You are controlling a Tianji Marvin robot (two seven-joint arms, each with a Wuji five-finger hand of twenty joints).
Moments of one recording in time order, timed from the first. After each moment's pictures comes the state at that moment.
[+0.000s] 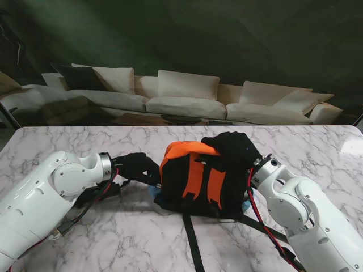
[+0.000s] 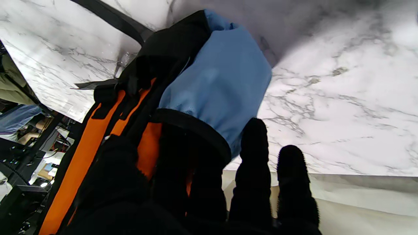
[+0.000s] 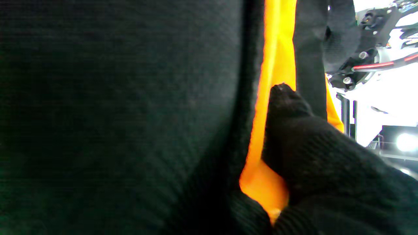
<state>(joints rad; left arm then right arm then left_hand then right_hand) 1.17 -0.96 -1.03 -1.46 0.52 -0.50 -0.56 -1.55 -1.07 1.30 -1.85 -0.90 -0.34 0.00 0.87 -0.02 -0.03 -0.01 0.70 -0.02 0.31 0.43 0.69 0.03 0.19 0.32 0.61 0.23 0.47 0.81 0.11 0.28 0.93 0.77 0.64 -0.60 0.94 -0.29 0.76 -0.03 0.99 0.35 1.19 0.05 0.92 0.63 1.30 0.02 1.20 0.65 1.04 0.20 1.74 0.45</state>
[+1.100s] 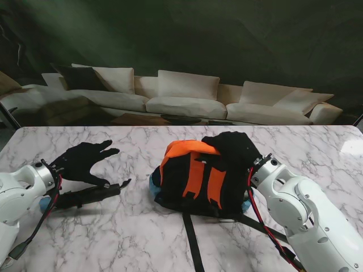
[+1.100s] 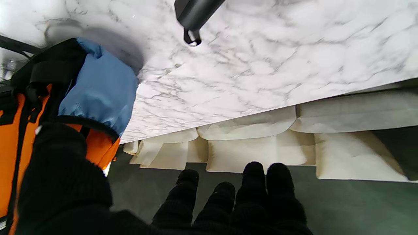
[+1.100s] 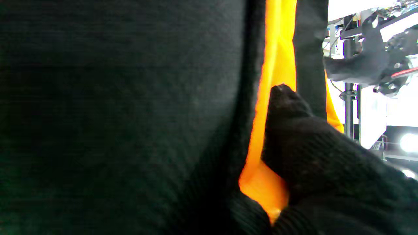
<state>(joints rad) 1.56 -0.99 -1.62 -1.62 0.94 -0.64 -0.34 -1.55 -1.07 1.30 -1.85 -0.90 -0.33 0.00 0.57 -0.24 -0.03 -0.01 0.27 0.21 0.02 0.29 0.23 0.24 -0.01 0.08 0.28 0.20 0.16 0.32 0.06 0.09 0.56 0.32 0.64 -0.59 0.94 -0.29 0.76 -0.03 0.99 0.35 1.19 0.05 0.92 0.62 1.30 0.02 1.19 0.65 1.04 0.20 1.74 0.45</state>
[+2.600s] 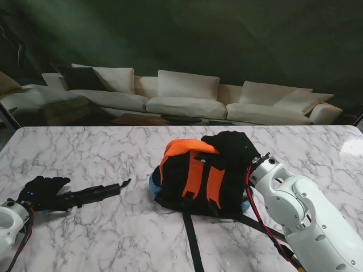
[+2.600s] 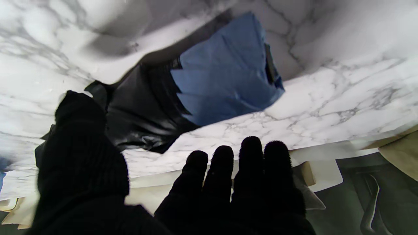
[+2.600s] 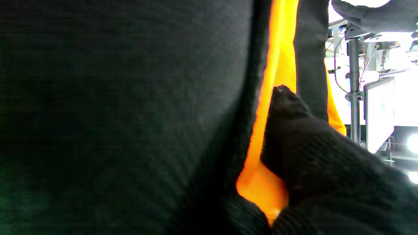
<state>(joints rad) 1.74 -0.99 -1.73 -1.40 1.24 -0.41 0.00 -1.53 -1.07 1.28 -1.83 -0.89 -0.30 0.00 0.76 -0.38 -0.02 -0.02 0.43 0.28 0.14 0.37 0.51 0.20 0.20 0.27 0.49 0.19 0.30 0.43 0.20 0.09 0.81 0.40 0.64 -0.59 0.94 -0.29 0.75 -0.03 0.99 0.35 1.19 0.05 0.92 0.61 1.30 0.02 1.18 0.64 1.03 0.20 1.74 0.46</state>
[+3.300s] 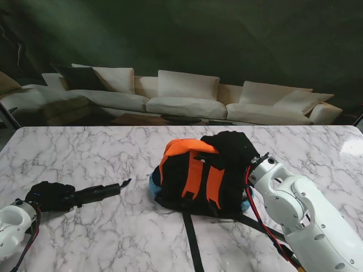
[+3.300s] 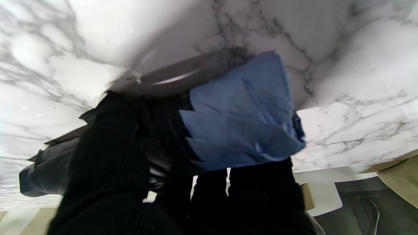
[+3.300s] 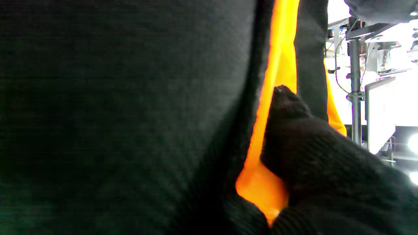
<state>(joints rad) 1.68 -0.98 -1.65 -1.34 1.20 -0.35 -0.06 -1.52 -1.07 1.27 -1.82 -0.89 -0.30 0.00 0.91 -0.37 0.07 -0.02 0.54 0.12 0.26 0.40 0.70 0.12 0.27 0.32 0.66 0.15 0.37 0.52 0.30 0.09 0.91 0.43 0.64 -0.59 0.94 -0.29 0.75 -0.03 0.99 0.35 1.19 0.05 0.92 0.61 1.30 0.02 1.18 0.64 1.03 0.20 1.74 0.46</state>
